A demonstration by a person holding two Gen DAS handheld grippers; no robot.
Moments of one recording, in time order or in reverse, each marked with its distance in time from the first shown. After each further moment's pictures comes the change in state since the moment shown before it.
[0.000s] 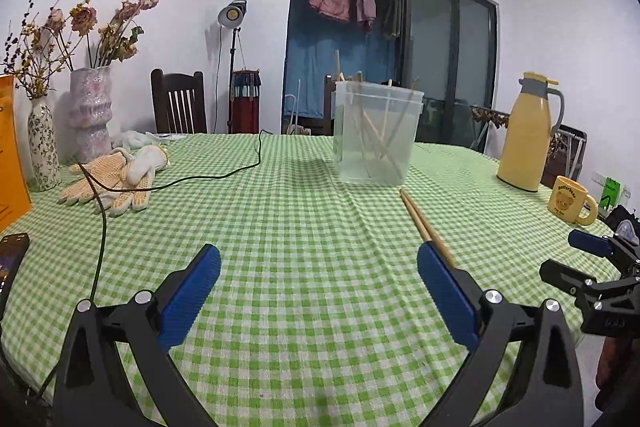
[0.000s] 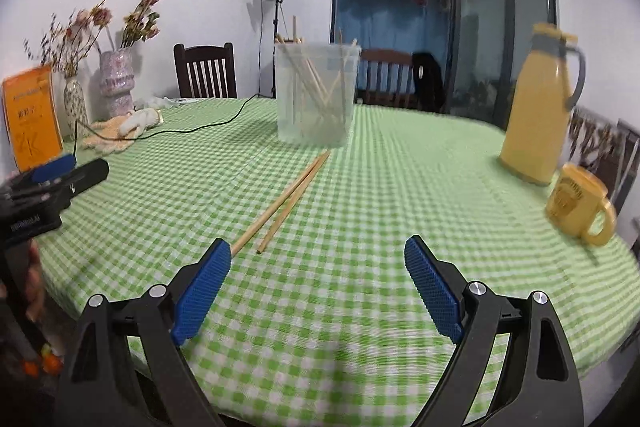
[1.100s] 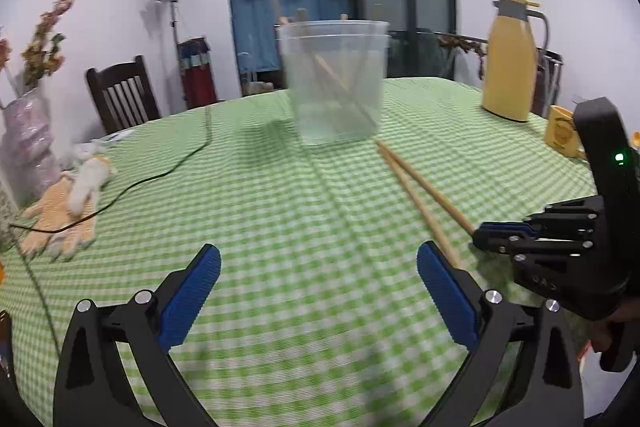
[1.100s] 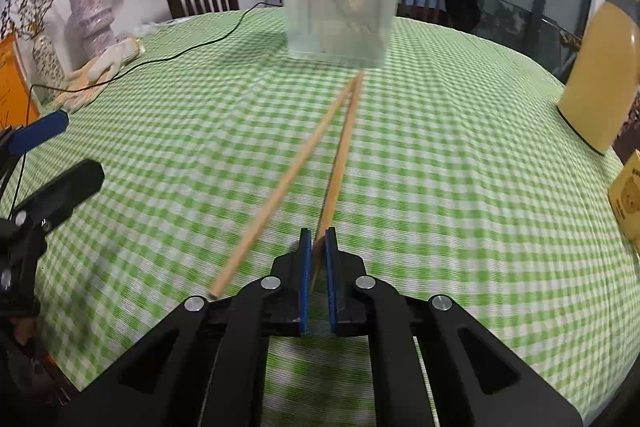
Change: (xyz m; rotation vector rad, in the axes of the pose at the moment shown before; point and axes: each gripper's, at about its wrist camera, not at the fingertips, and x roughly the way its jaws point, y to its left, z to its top) left arm 0.077 -0.032 0.022 0.198 0.202 -0.117; right arm 0.105 0.013 0.020 -0.011 0.356 0.023
